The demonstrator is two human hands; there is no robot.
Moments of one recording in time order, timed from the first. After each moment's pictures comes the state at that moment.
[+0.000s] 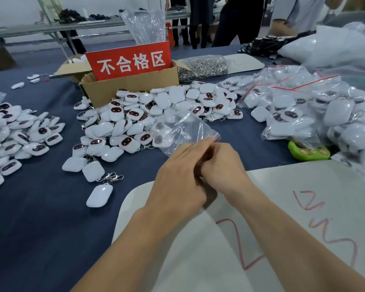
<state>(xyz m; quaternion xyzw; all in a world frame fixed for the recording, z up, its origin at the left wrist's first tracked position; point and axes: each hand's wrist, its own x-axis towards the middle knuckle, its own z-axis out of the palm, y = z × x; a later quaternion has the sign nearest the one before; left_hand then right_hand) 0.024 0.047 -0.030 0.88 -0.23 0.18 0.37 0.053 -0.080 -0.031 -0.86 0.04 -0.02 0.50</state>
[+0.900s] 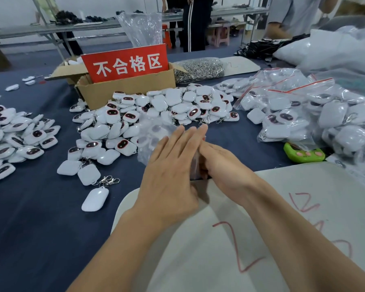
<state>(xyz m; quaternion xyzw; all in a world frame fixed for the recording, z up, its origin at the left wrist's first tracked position) 0.028 0.057 -0.017 0.93 -0.25 0.18 0.21 0.050 -0.087 -0.020 -0.70 -0.04 0.11 0.71</state>
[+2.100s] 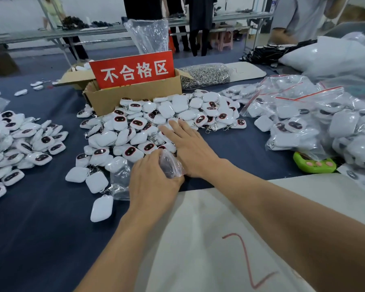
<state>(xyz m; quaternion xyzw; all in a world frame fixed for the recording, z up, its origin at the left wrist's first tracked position) 0.066 0.090 -0.046 0.95 0.04 0.13 0.29 0.153 -0.045 -0.051 -0.95 -0.26 -0.09 0.16</state>
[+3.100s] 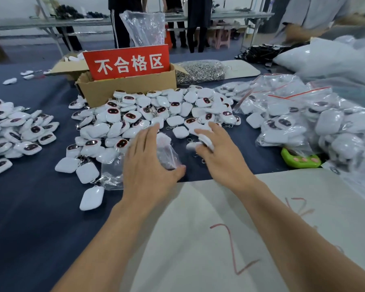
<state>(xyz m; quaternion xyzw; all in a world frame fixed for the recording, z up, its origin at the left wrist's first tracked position) 0.057 0.081 -0.035 0.93 -0.04 0.22 0.31 0.085 -0.103 -0.039 -0.90 -0.10 -0.14 0.40</state>
